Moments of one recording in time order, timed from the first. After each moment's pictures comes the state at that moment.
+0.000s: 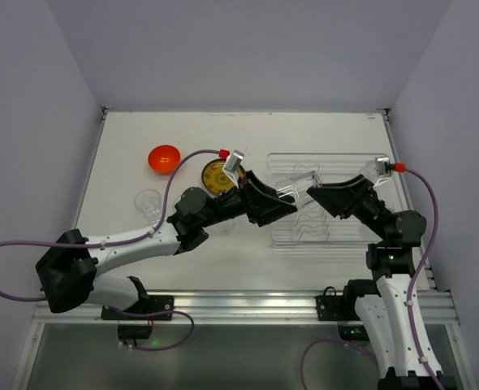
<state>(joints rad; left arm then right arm) -0.98 1.34 0.79 0.90 0.35 -0.95 -0.01 0.55 0.51 0.43 -0.85 1.21</state>
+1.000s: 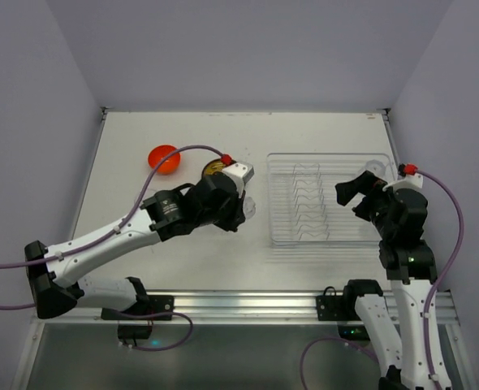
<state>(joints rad) -1.04 1.25 1.24 -0.65 -0.13 -0.50 -0.01 0.56 0.82 -0.60 -0.07 0.55</state>
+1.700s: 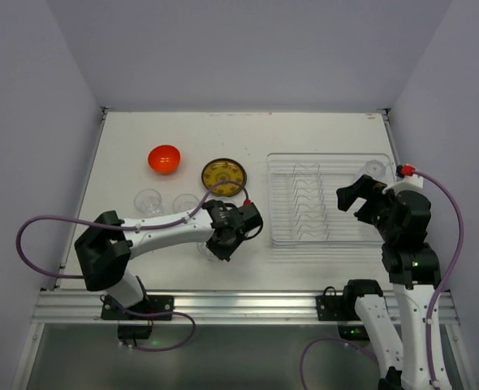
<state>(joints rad) -1.08 1.60 1.13 -0.97 -0.14 -0.38 -0.01 0.56 0.87 -0.69 -0.07 0.43</state>
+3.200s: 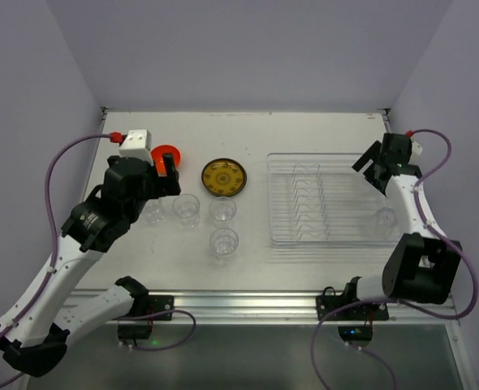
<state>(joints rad) -0.58 0.93 1.20 -0.76 -0.43 -0.36 -0.18 1.33 1.04 -0.56 0.22 0.56</state>
